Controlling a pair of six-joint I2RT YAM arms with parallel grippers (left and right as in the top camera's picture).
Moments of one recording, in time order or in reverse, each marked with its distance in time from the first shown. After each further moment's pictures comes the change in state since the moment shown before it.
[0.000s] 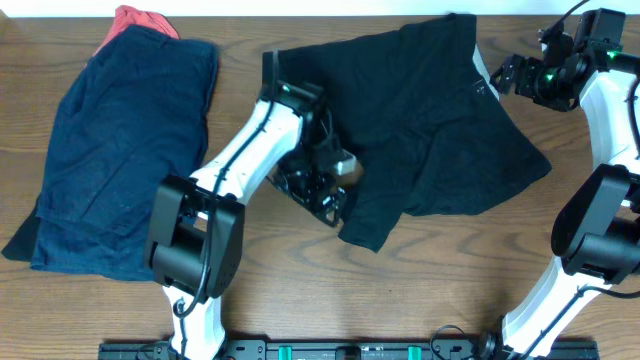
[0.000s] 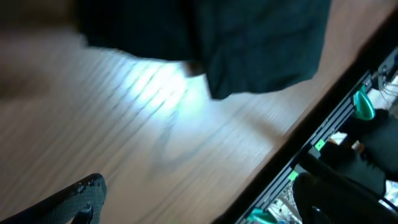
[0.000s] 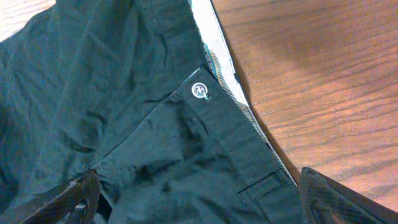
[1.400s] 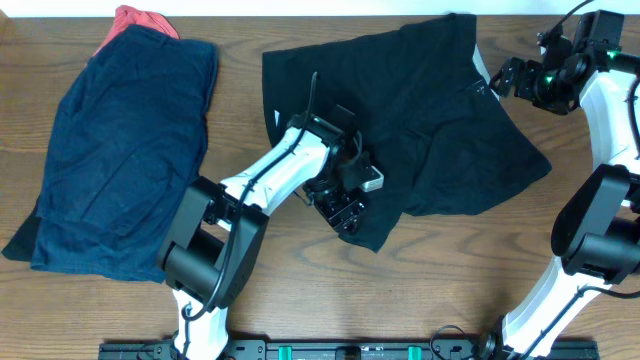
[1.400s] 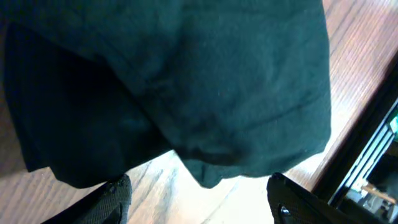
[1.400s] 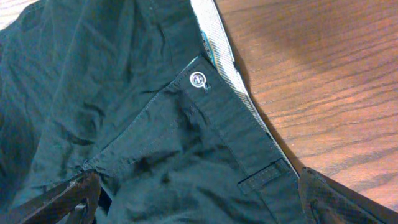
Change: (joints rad) left arm -0.127 0.000 -0.121 0.284 0.010 -0.017; right arm 0.000 0.000 0.000 -0.033 0.004 0.000
